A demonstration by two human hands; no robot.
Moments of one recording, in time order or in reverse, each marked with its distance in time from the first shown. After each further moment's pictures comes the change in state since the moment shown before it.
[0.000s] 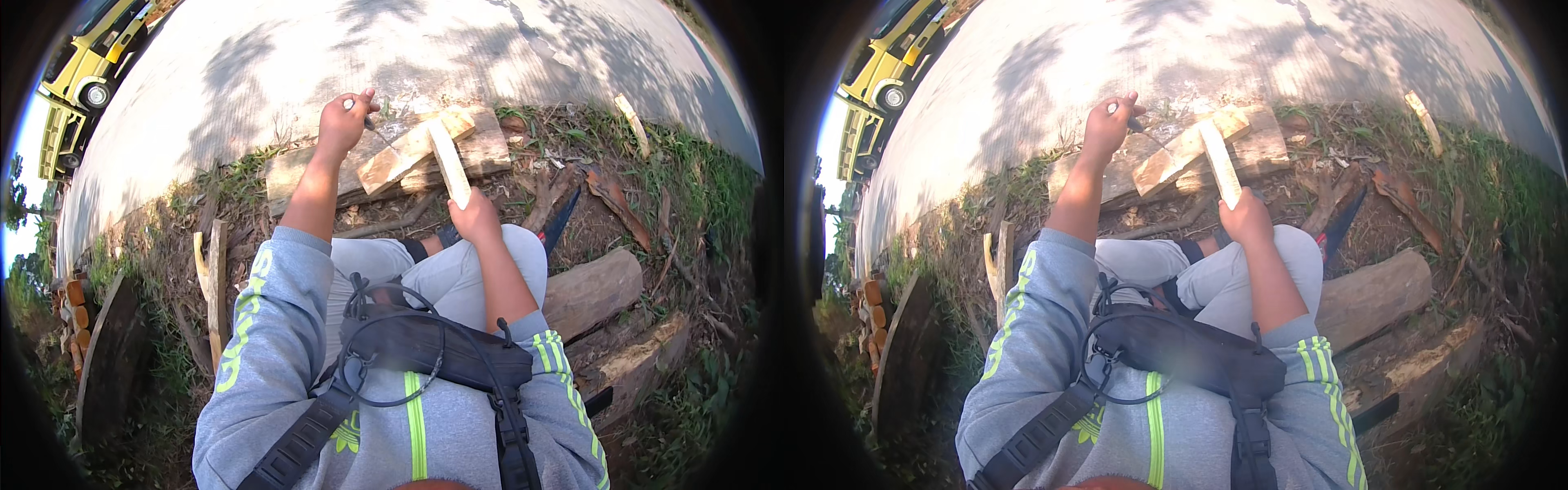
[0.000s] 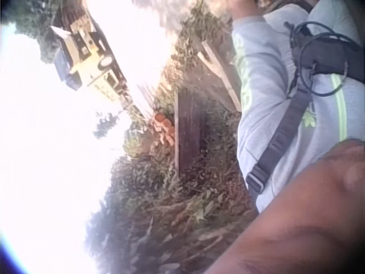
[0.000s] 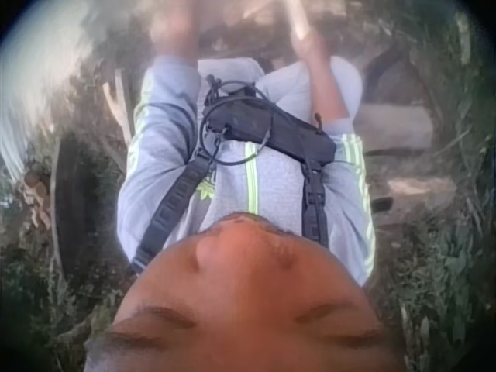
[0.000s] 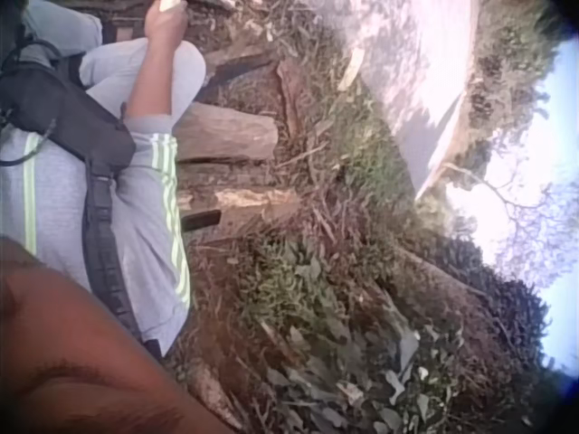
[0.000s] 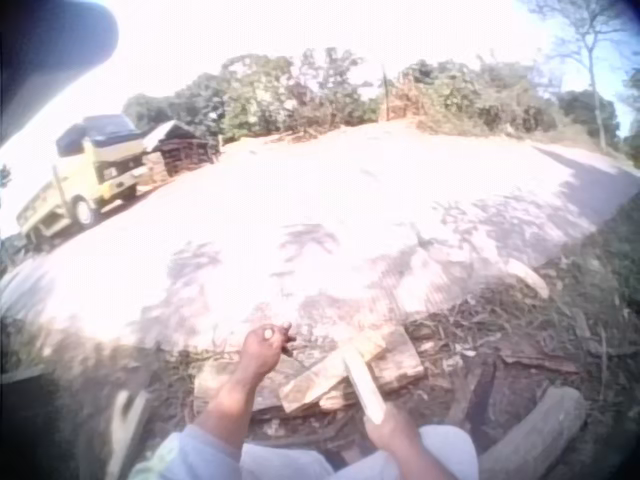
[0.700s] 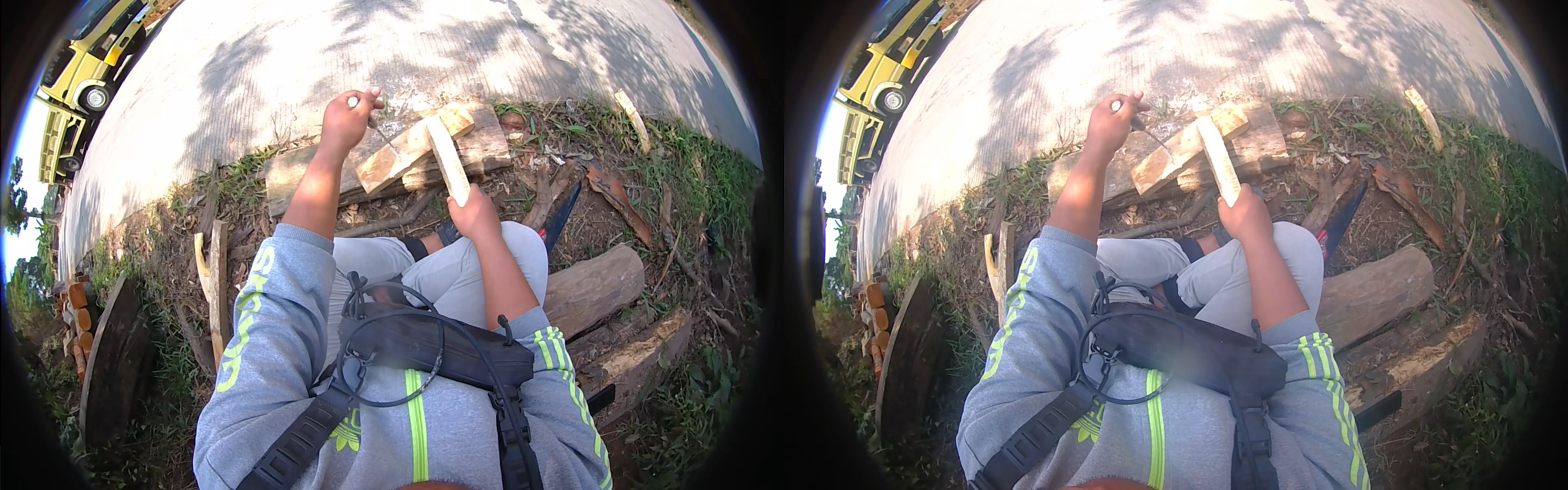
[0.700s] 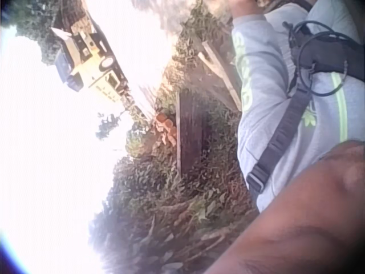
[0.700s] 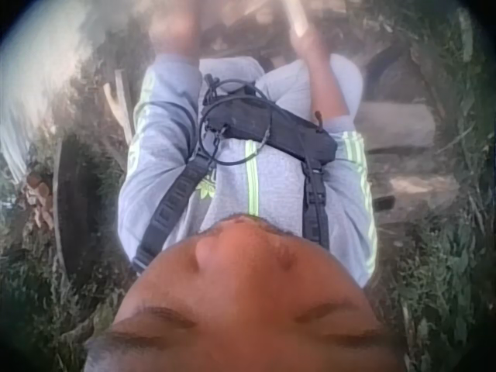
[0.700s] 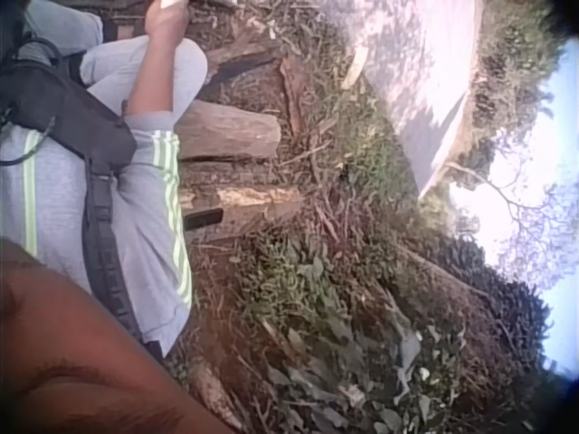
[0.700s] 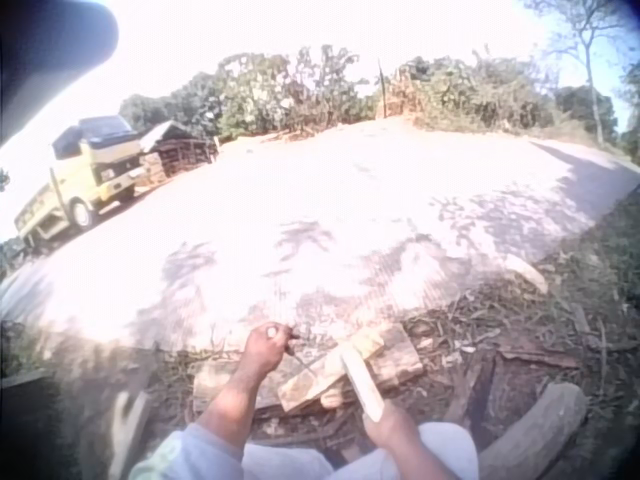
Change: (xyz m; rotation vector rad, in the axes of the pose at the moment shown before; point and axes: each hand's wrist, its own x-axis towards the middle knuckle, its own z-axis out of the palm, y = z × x) left_hand -0.001 0.010 0.009 0.081 -0.051 -0.005; right_hand 0.002 0.001 0.002 0.027 0.007 0.005
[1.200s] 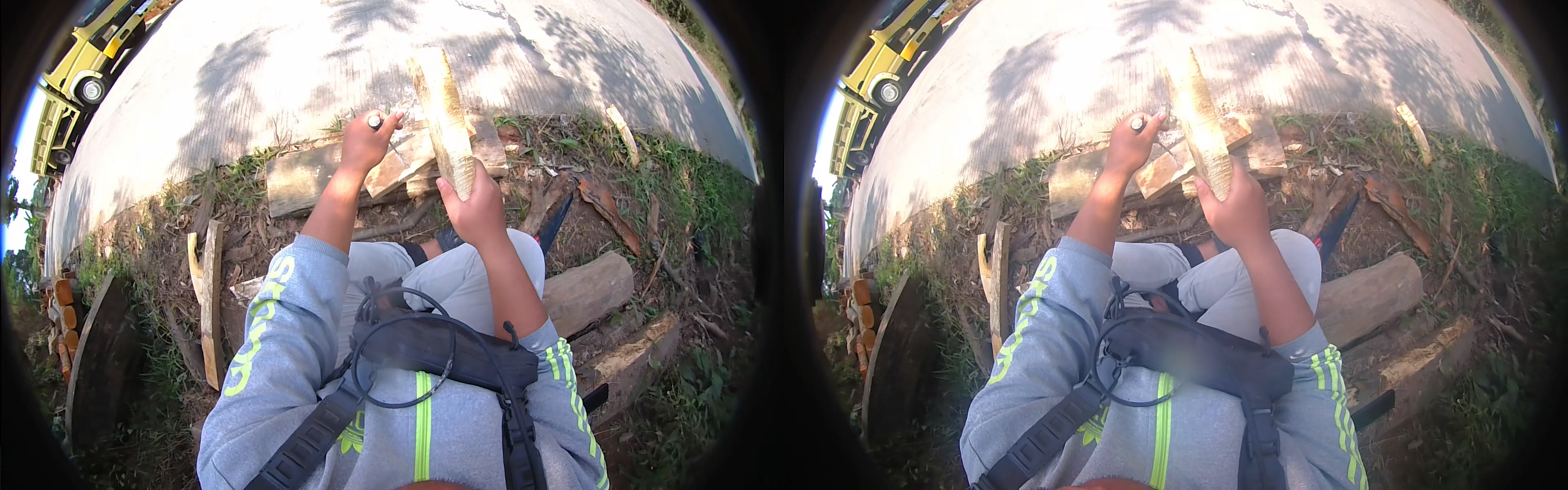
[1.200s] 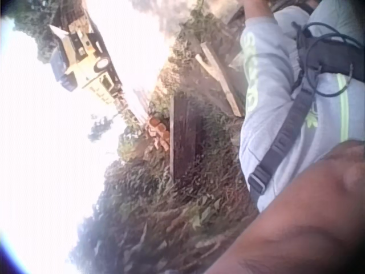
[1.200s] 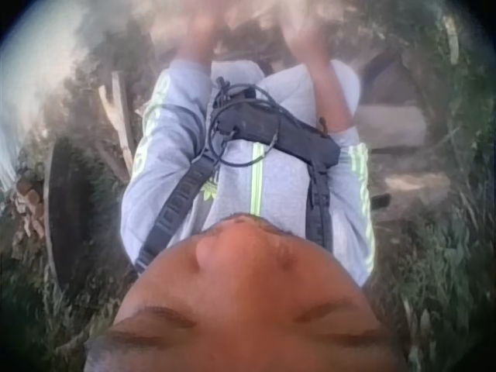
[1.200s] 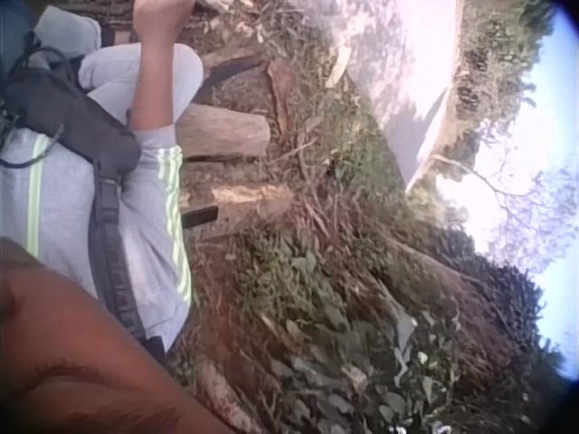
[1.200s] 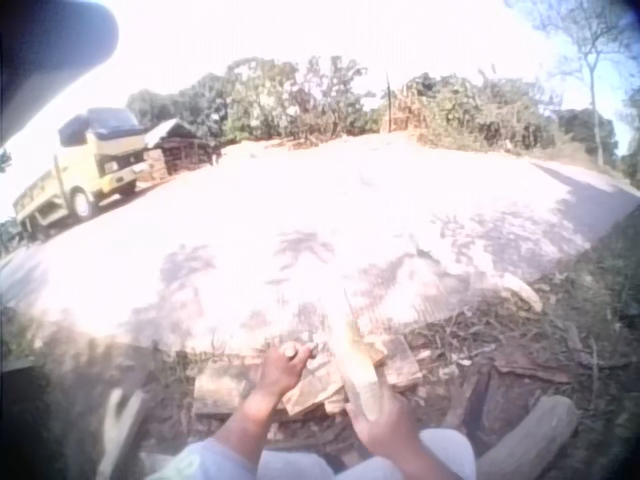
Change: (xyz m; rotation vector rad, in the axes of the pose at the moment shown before) left_hand -0.031 -0.012 0.018 -0.065 0.069 0.186; right_hand -0.058 -0.092 -0.060 0.364 0.281 -0.510
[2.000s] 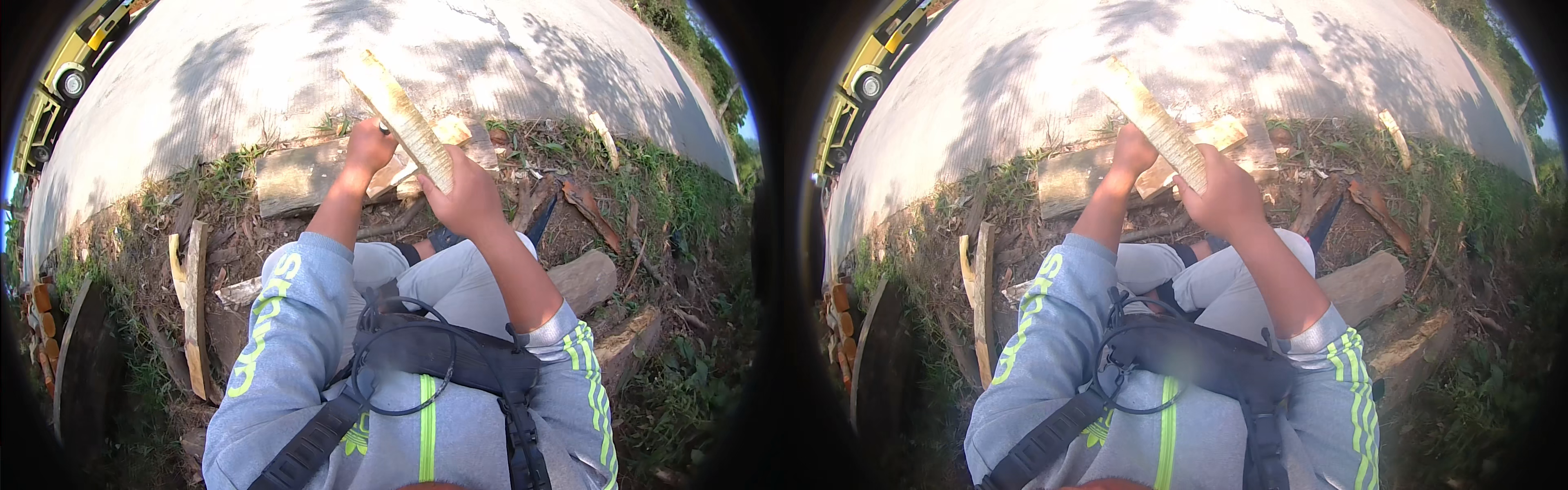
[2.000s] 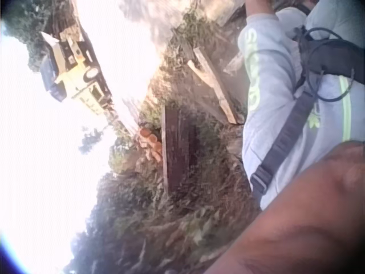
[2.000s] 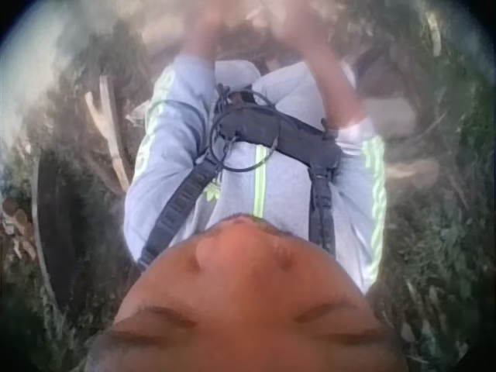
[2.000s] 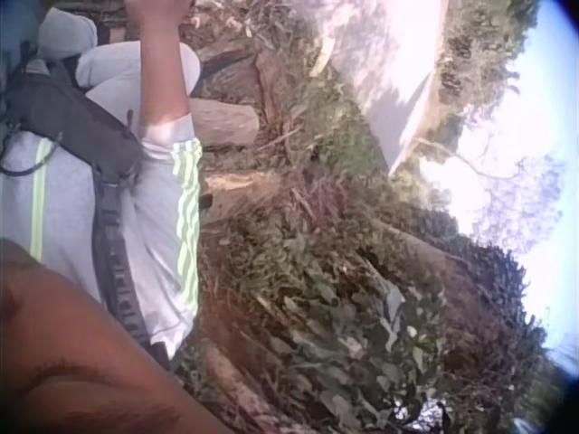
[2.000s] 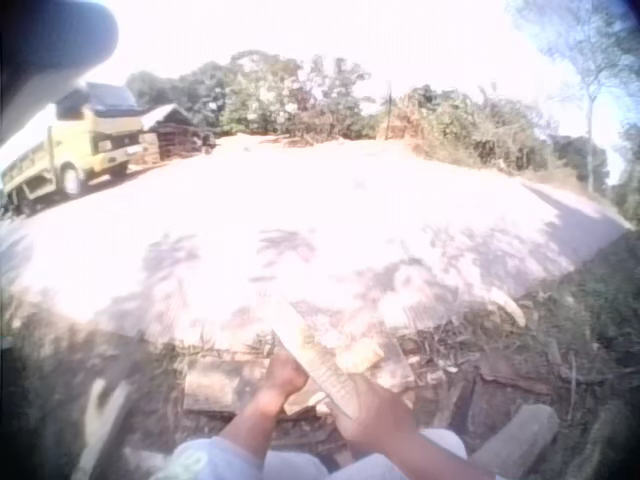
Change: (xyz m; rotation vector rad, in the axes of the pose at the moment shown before) left_hand 0.017 -0.064 0.015 0.057 0.053 0.385; right_hand 0.023 -0.046 0.015 -0.385 -0.169 -0.179
